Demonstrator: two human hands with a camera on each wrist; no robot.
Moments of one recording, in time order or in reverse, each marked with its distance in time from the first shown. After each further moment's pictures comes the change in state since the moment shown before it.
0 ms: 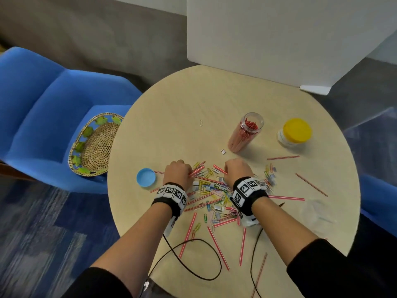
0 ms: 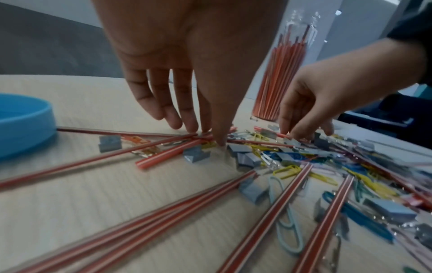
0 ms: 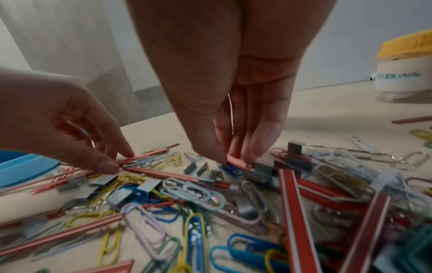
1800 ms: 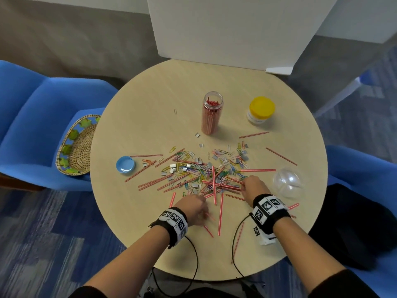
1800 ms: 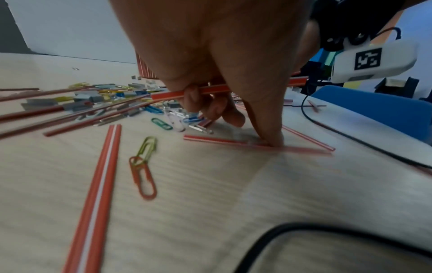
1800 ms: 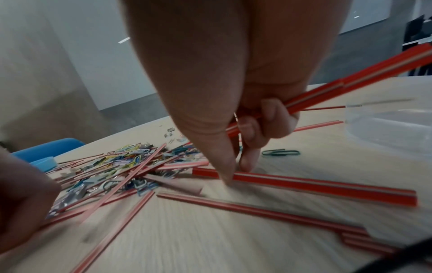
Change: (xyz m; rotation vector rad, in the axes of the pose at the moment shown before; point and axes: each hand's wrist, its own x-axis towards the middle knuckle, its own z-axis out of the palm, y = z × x) left_hand -0.117 0.084 0.070 0.087 -0.335 0.687; right_hand -0.112 0.137 0.066 0.137 -0.066 0.152
